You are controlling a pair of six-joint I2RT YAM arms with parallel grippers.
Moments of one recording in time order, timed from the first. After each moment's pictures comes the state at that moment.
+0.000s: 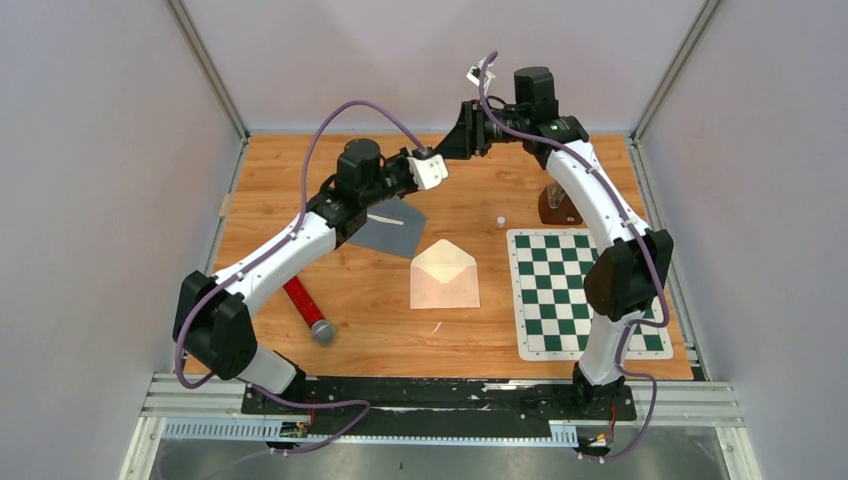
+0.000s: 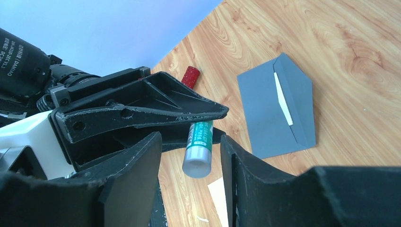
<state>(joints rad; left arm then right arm) -0.58 1.48 1.23 0.08 0.30 0.76 0.34 1.88 1.94 -0.48 -0.97 0.26</state>
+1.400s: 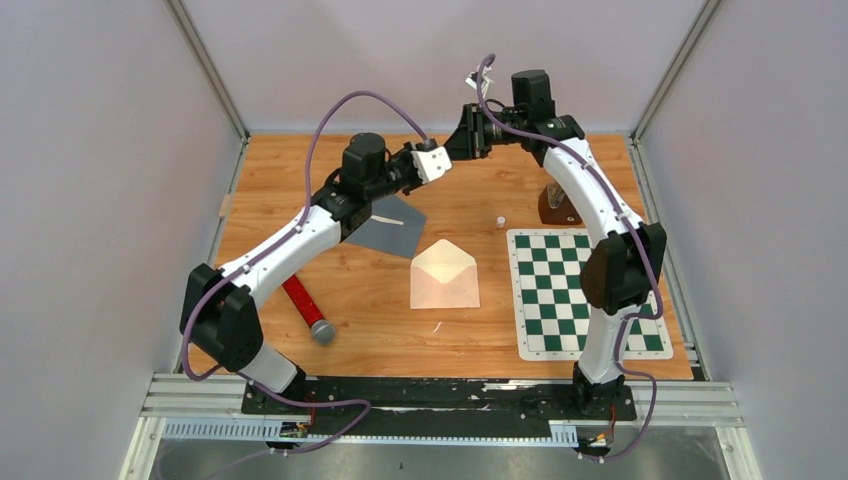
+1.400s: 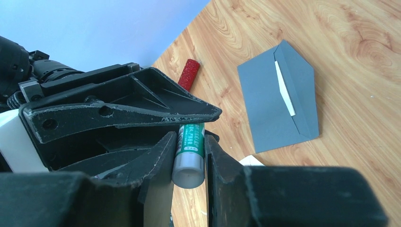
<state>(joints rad) -0.58 1.53 1.28 0.06 0.33 0.70 0.33 1.93 1.96 -0.53 -1.00 0.27</state>
